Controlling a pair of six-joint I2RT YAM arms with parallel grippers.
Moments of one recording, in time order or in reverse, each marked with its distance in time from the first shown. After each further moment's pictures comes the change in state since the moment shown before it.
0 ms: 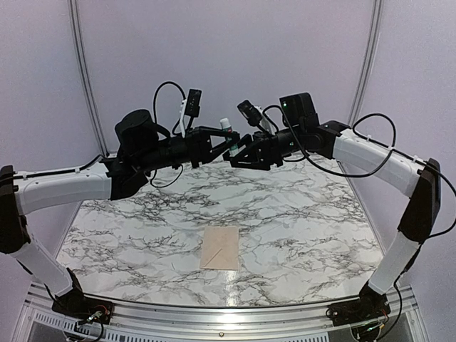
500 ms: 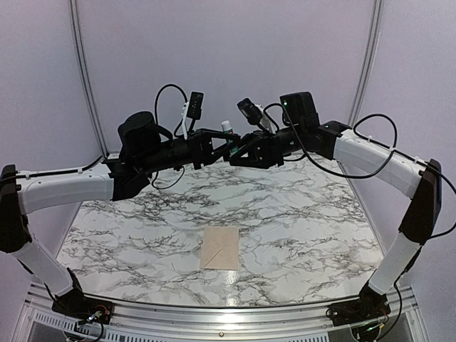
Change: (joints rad) left arm 0.000 0.014 -0.006 -0.002 -0.015 0.002; right arm 0.013 -0.010 -0.004 0.038 -0.040 0.023
